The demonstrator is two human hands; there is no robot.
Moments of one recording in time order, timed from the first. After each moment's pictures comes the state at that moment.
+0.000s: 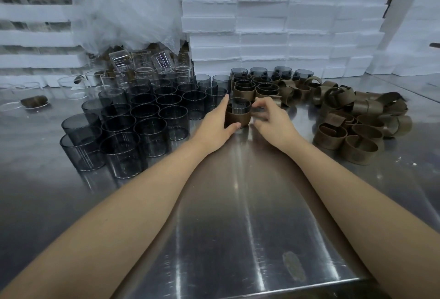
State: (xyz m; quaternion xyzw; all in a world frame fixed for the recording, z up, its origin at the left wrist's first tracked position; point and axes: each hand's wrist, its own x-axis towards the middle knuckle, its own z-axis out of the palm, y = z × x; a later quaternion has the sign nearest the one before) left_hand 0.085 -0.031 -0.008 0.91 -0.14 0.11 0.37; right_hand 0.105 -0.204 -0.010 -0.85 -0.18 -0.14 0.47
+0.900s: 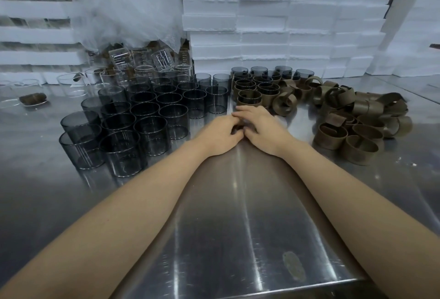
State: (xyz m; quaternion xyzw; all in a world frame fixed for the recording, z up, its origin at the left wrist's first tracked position) left_hand 0.084 -0.033 -0.011 0.94 -0.24 0.09 0.24; right_hand 0.100 -0.194 -0.010 -0.92 -0.30 -0.14 0.20
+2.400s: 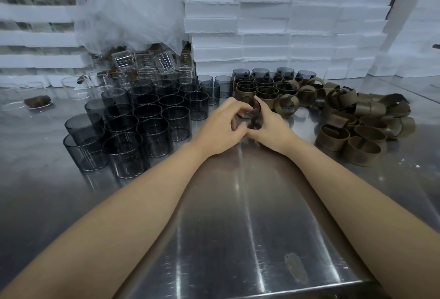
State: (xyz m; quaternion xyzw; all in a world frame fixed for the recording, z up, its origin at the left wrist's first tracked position) left_hand 0.073 -0.031 -0.006 0.85 -0.30 0.23 0.36; right_hand 0.106 -0.200 -0.012 -0.91 -0.19 -0.10 0.36
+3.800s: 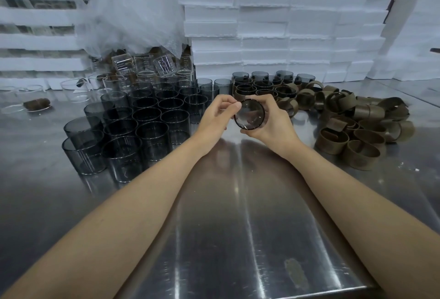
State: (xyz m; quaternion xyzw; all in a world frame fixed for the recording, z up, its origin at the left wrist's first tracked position) left_hand 0.084 -0.032 0.002 0.72 -0.15 0.11 0.67; right_hand 0.096 -0.199 -0.005 -0.84 -0.24 -0.21 0.44
